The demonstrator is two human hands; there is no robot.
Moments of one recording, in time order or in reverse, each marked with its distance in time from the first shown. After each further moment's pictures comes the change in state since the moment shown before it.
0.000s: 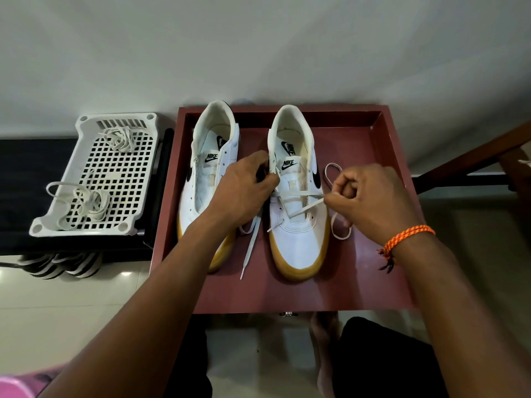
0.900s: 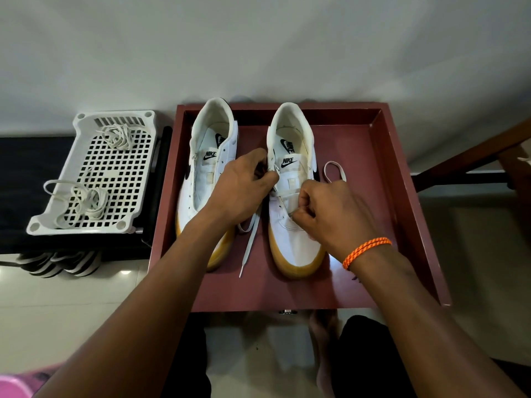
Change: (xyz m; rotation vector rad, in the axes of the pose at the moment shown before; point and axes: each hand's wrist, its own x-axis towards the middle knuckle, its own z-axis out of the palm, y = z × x) left_hand 0.001 0.000 0.000 0.014 -0.003 -0.014; right_hand -0.012 -0.026 0.042 -0.210 -0.108 -0.133
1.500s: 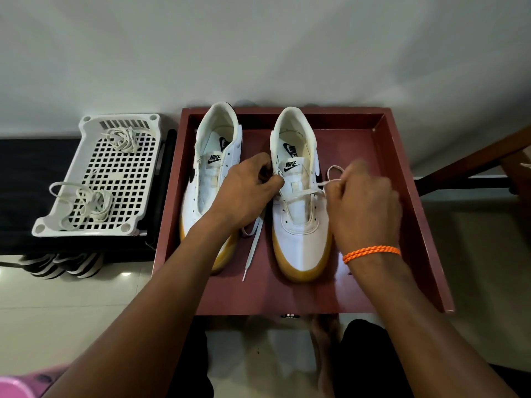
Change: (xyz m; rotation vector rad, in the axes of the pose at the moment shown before) left_hand -0.002 0.000 -0.002 -0.016 -0.024 -0.034; right_hand 0.002 -0.002 -0.009 -0.069 0.436 0.311
